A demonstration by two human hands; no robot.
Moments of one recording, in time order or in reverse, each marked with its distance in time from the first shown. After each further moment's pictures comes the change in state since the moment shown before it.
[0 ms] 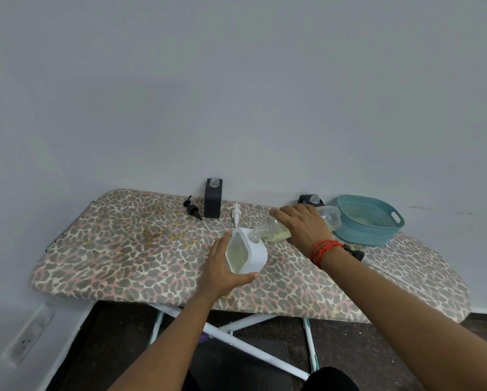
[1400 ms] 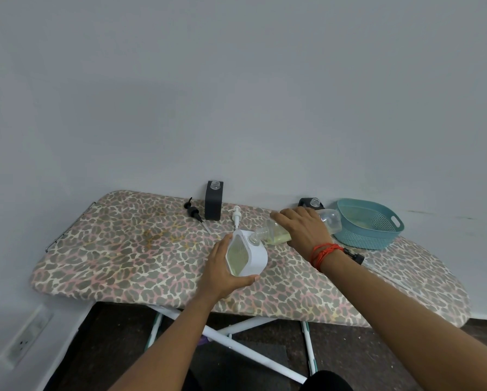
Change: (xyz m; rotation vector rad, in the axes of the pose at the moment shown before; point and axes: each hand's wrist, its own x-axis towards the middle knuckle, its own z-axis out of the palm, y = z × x) left_hand -0.001 0.001 -0.001 0.003 -0.016 -0.006; right_hand 0.000 -0.001 -0.003 -0.019 -0.009 0.002
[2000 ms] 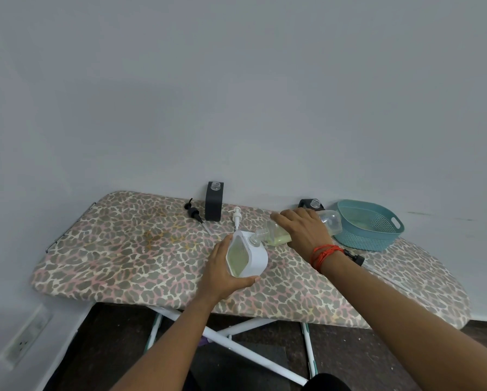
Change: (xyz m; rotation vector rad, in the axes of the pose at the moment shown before) left_hand 0.001 -0.003 0.001 0.003 -0.004 -0.004; right_hand 0.000 -0.001 0.000 0.007 0.002 0.005
